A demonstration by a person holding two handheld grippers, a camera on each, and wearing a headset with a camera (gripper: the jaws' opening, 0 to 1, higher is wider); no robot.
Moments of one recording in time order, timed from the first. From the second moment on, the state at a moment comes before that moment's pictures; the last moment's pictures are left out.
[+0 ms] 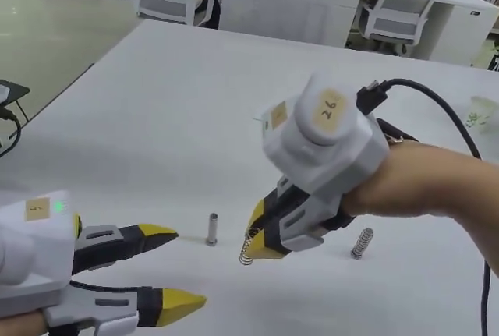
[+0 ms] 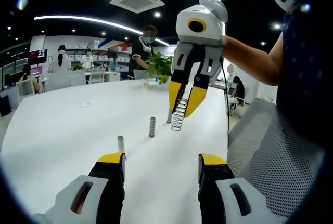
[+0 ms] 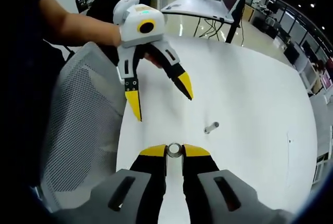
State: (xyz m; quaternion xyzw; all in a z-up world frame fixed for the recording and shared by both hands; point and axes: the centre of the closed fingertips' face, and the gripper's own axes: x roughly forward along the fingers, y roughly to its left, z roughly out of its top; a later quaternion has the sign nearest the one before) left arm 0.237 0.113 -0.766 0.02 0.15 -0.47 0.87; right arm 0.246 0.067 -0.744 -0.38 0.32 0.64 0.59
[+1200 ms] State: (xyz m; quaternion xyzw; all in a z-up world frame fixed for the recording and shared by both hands) left arm 0.232 0.135 -0.773 0.02 0.16 -0.43 0.89; right arm 0.318 0.113 -0.753 -0.39 0.30 0.61 0.62
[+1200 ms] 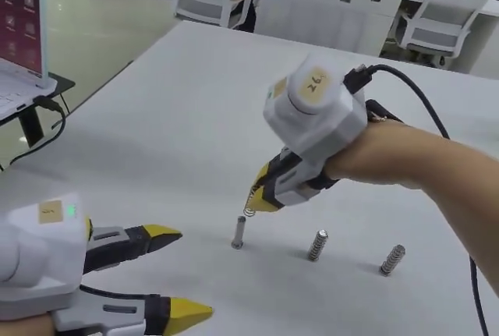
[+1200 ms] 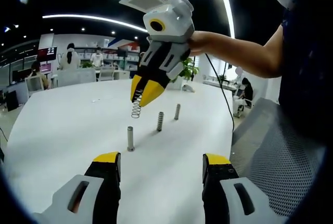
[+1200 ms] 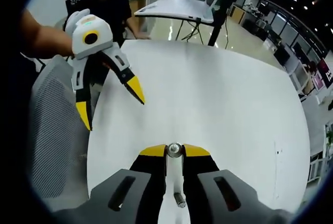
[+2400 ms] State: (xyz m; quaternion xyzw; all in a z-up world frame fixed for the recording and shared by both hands) left arm 0.230 0.139 -0.779 0.01 0.17 -0.43 0.89; right arm 0.323 0.119 -0.810 -0.38 0.34 0.60 0.62
